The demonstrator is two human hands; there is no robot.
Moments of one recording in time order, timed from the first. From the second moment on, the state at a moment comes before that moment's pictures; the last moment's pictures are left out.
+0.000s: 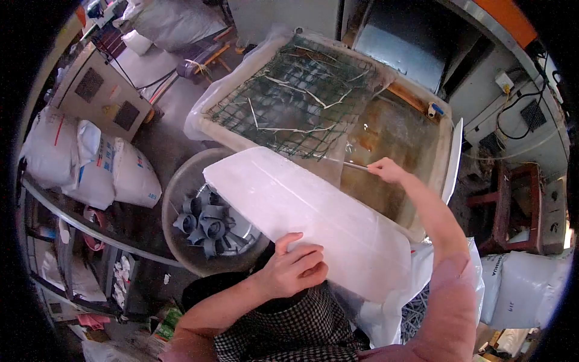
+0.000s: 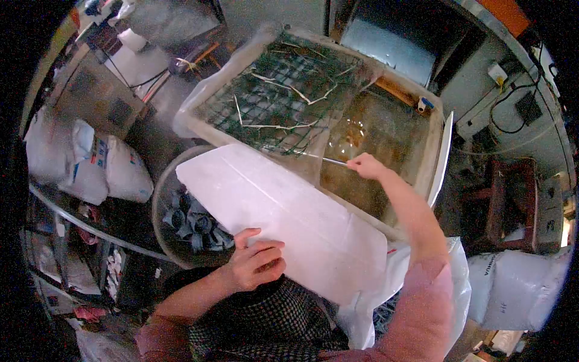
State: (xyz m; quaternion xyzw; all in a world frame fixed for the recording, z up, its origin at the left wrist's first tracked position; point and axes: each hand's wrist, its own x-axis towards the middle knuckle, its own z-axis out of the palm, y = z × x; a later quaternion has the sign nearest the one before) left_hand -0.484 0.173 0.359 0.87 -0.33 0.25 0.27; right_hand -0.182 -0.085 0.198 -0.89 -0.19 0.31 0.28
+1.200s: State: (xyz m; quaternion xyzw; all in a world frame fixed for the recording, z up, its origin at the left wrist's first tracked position) left_hand -0.491 0.172 0.380 0.89 -0.28 0.26 0.23; right_hand -0.296 -0.284 0.378 -0.93 -0.07 0.29 0.20
